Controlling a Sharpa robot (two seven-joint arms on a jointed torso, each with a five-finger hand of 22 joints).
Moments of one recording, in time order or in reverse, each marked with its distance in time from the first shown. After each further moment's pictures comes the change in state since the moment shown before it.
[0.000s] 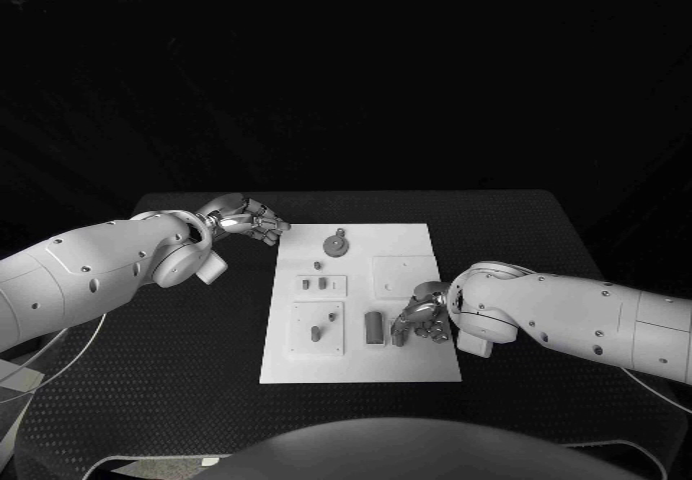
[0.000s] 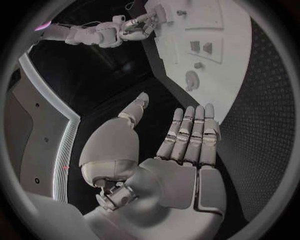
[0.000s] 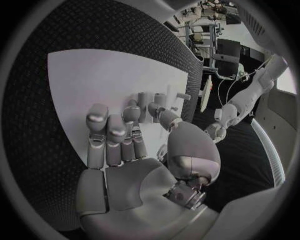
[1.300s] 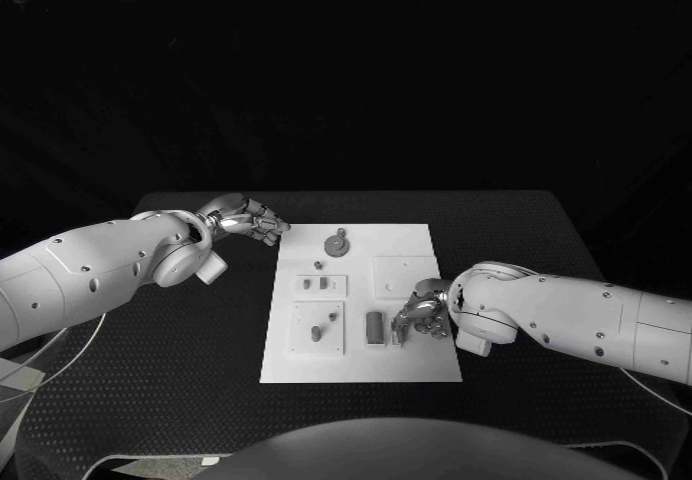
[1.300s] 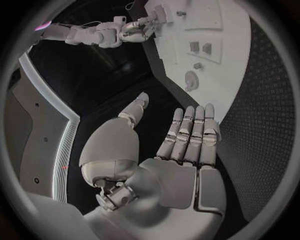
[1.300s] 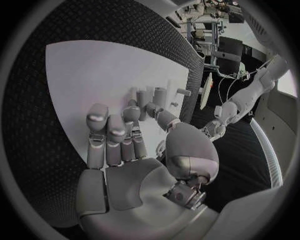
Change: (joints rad) left arm 0.000 -0.003 0.000 0.001 0.000 0.003 -0.004; left_hand 0.000 0.000 0.000 0.000 0.000 0.000 0.000 0.000 0.000 0.000 0.000 0.000 -0.001 0.000 0.000 -0.004 0.001 -0.010 0.000 0.000 0.000 0.000; right arm -0.001 -0.001 0.000 0.001 -0.015 -0.047 0.010; right_hand 0.030 0.074 0.009 -0.065 0.000 -0.002 0.002 0.009 0.000 -0.003 0.003 0.011 0.000 -0.005 0.005 0.000 0.002 0.000 -0.005 0.003 0.000 0.000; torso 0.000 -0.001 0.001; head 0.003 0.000
